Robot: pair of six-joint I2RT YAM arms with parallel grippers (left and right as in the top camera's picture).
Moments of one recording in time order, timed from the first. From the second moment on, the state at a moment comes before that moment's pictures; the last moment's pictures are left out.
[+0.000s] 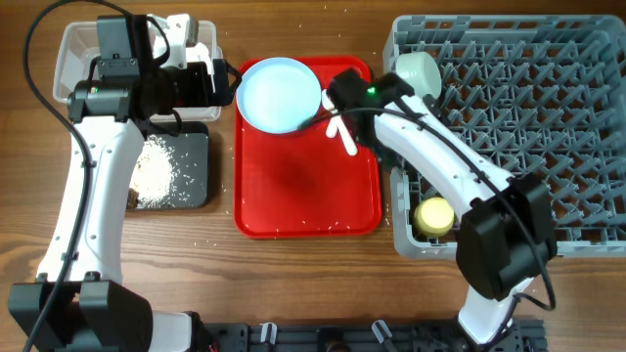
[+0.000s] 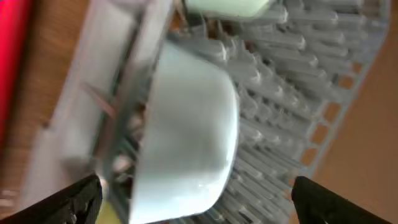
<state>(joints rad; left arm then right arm) 0.01 1.59 1.46 -0.77 0.40 -0.06 0.54 1.94 1.61 -1.31 0.69 0.08</state>
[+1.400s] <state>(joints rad) 0.01 1.59 1.46 -0.77 0.40 -0.06 0.18 1.48 1.62 -0.82 0.72 0.17</state>
